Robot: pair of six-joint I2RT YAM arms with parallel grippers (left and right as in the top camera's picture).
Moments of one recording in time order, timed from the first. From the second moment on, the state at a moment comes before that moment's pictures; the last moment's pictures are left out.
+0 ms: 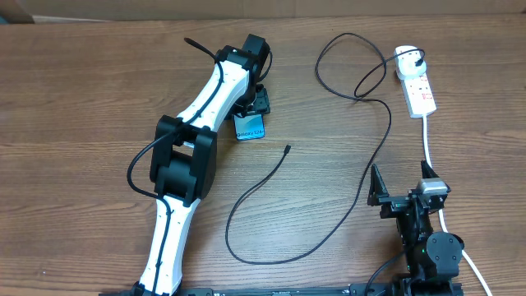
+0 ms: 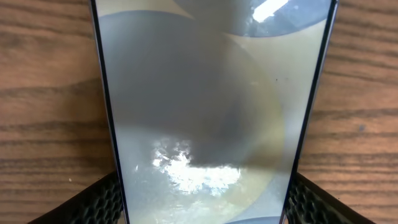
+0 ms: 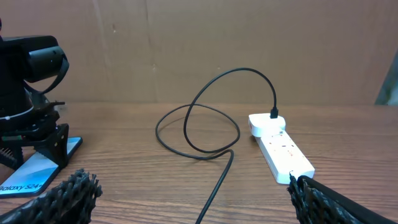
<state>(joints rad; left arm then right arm) -0.38 2.47 2.11 -1.14 -0.02 -0.55 0.01 0.01 0.02 -0.03 -0.06 0.02</state>
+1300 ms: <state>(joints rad) -0.18 2.49 2.22 -1.25 1.27 -0.65 0.01 0.01 0.02 -0.04 -0.06 0.02</state>
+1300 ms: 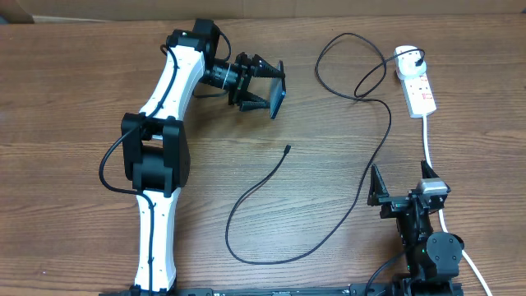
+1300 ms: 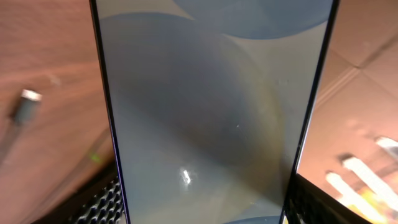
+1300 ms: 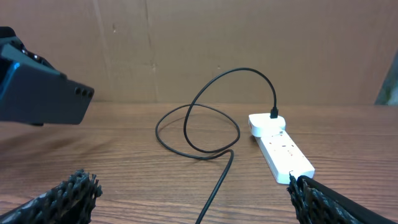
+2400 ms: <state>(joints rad) -0.10 2.49 2.22 -1.22 1.30 -0.83 0.01 0.01 0.02 -0.03 -0.06 0.02</state>
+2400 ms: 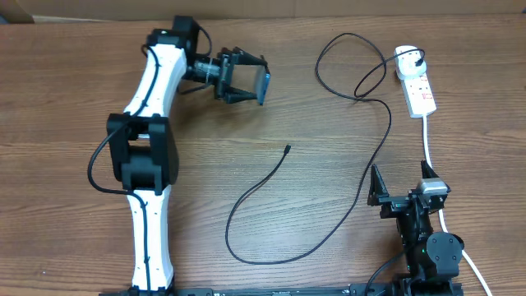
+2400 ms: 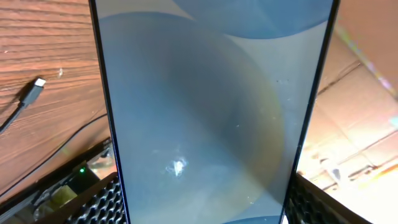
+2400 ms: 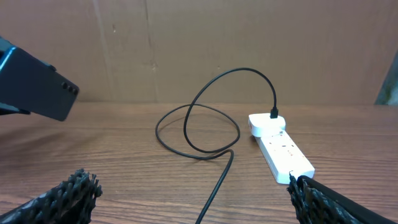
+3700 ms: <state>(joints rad) -0.14 2.22 2.23 -1.69 1.51 -0.38 0.01 0.01 0.02 -0.04 -0.06 0.02</state>
